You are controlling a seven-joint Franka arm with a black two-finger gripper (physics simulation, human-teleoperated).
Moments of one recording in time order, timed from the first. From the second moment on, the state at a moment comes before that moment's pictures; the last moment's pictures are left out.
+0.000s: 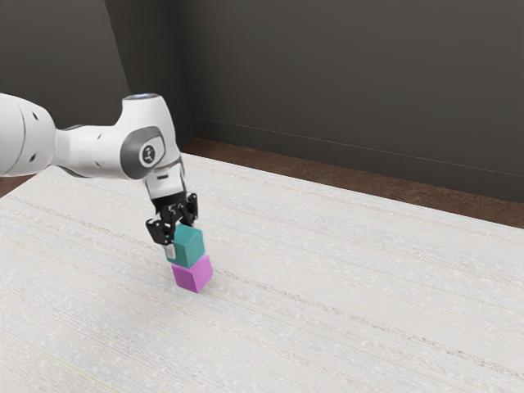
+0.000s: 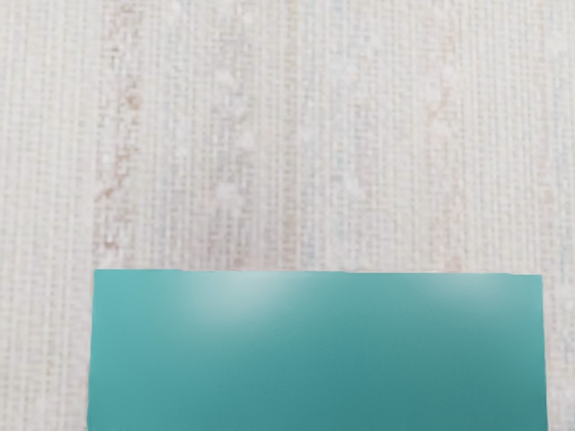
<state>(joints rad) -0.02 0.24 0.08 -1.97 -0.13 2.10 1.70</state>
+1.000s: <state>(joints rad) 0.00 0.29 0.08 -1.91 -0.13 2.10 1.81</state>
